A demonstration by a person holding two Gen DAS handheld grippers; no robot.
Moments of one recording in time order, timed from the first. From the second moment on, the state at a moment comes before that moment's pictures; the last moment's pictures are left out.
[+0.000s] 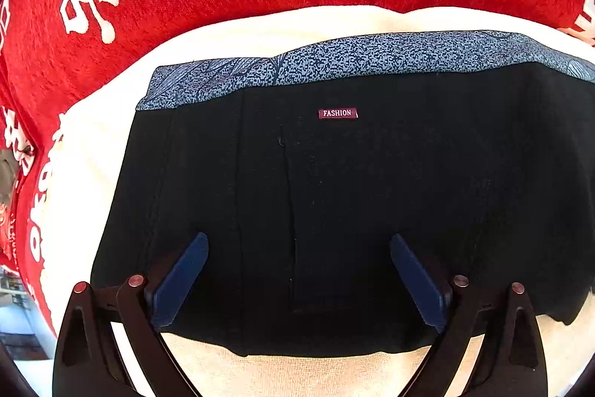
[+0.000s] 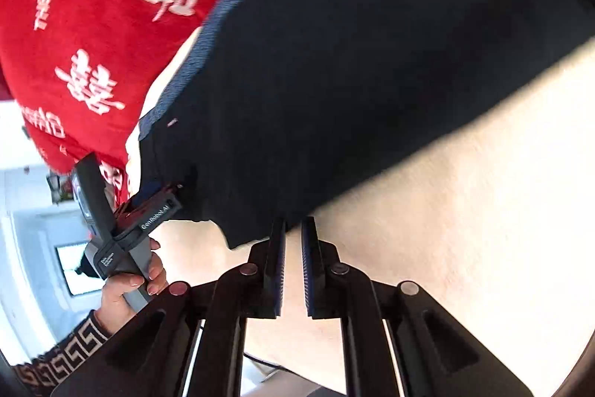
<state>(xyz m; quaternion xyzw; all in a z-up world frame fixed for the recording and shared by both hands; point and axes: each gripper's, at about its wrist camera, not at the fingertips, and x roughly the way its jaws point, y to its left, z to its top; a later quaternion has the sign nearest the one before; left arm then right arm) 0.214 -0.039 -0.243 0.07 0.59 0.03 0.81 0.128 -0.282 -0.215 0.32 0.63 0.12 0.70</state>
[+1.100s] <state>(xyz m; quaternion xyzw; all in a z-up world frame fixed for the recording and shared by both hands) 0.310 -0.162 -0.215 -0.02 0.58 0.02 0.81 0.253 -0.426 -0.140 0.07 0.57 0.00 0.82</state>
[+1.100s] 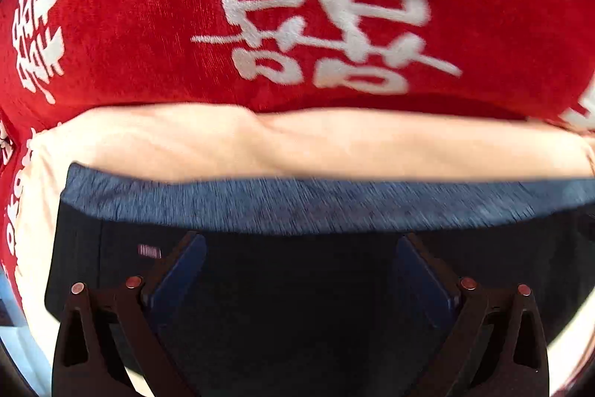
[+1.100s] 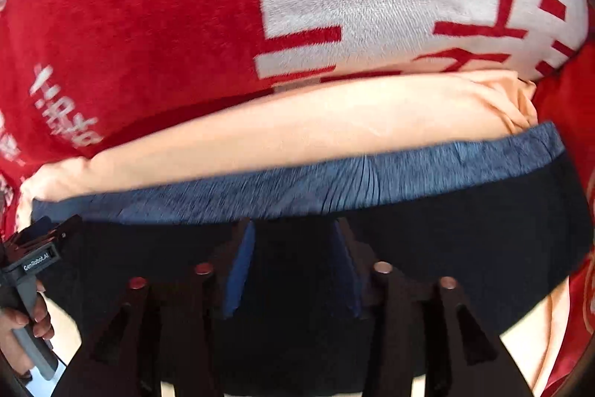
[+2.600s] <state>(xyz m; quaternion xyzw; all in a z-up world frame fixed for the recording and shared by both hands) 0.249 -0.326 -0.202 0.03 0.64 0.01 0.77 0.124 -0.530 -0.151 0.22 0.56 -0.08 0.79</state>
